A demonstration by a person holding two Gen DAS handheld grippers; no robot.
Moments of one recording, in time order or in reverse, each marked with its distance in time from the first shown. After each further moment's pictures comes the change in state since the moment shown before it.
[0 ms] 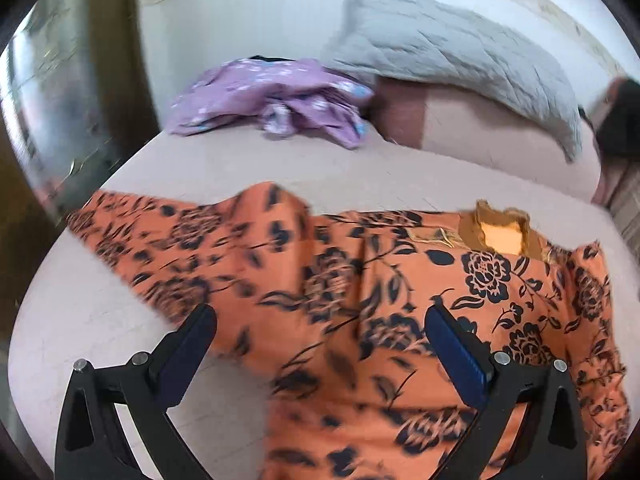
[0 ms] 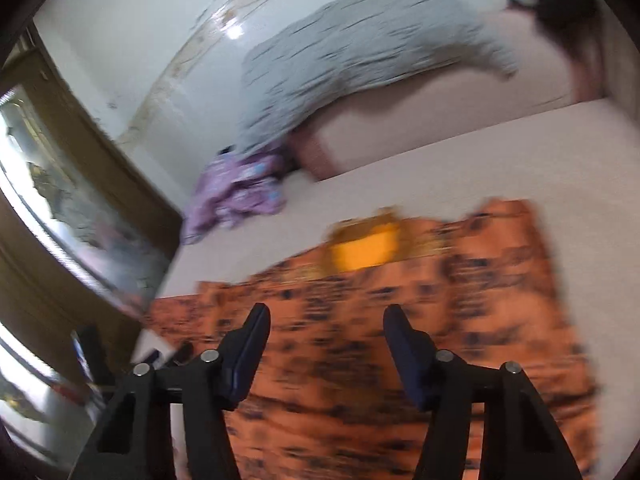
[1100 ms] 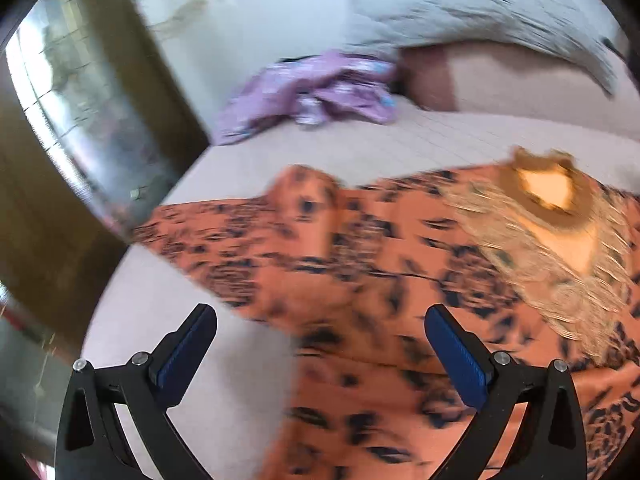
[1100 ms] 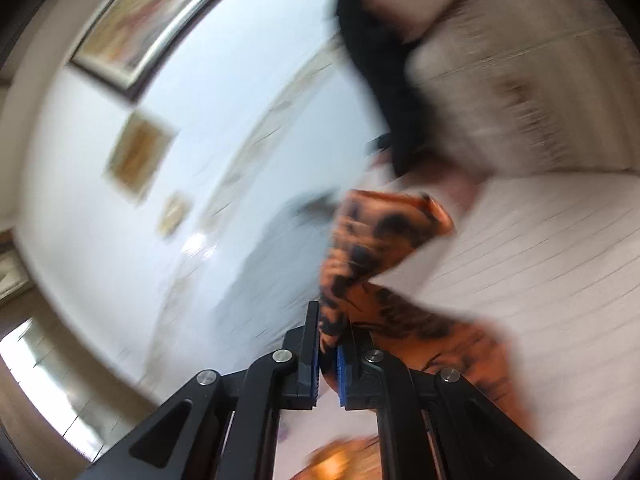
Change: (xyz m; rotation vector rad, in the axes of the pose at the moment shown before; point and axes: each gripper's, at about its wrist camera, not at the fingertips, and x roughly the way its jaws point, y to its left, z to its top) left arm -0.019 -0.023 -0.026 0.088 0.014 0.347; right arm -0.175 -0.161 0.091 0.443 -0.595 0.136
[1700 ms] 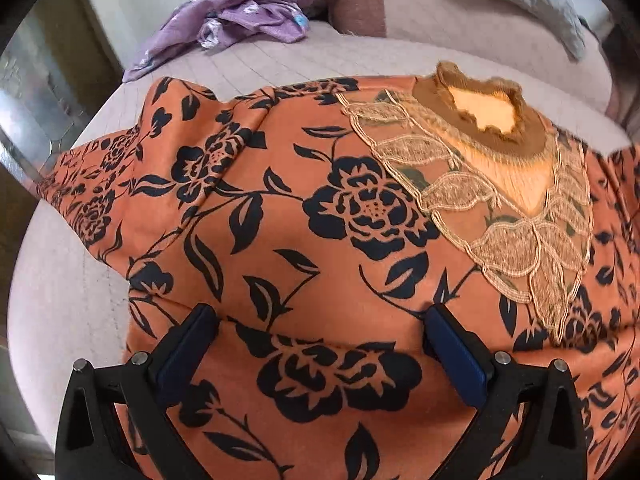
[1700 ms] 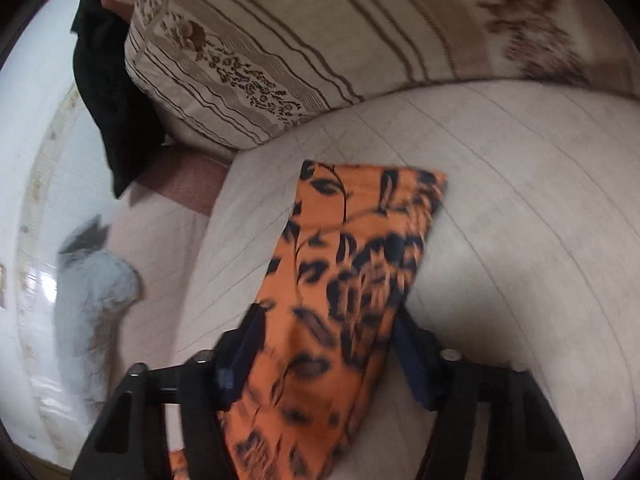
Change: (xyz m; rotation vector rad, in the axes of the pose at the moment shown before) left arm 0.046 -0.075 -0.027 0.017 0.209 -0.297; right arm 0.006 -0.279 0.033 0.257 0.039 -0.647
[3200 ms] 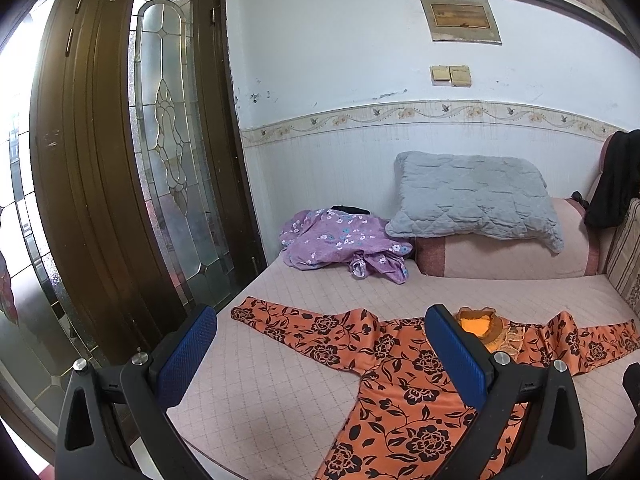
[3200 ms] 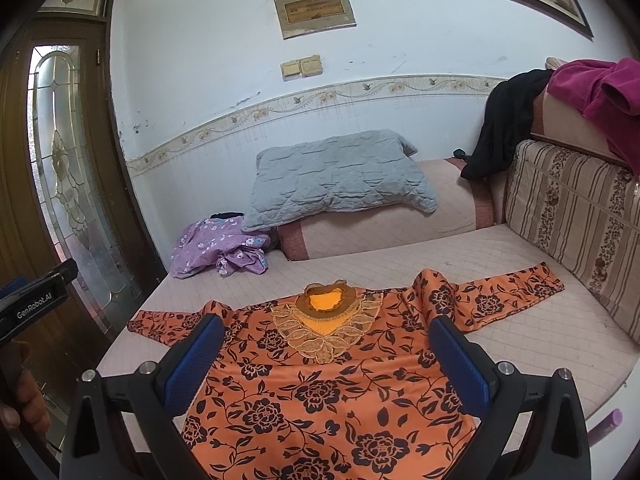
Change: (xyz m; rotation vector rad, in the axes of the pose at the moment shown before) left arm -0.384 0.104 -0.071 -0.150 -0.652 0.219; right arm -0.432 0.188 -0.383 -0.994 -0.107 0.357
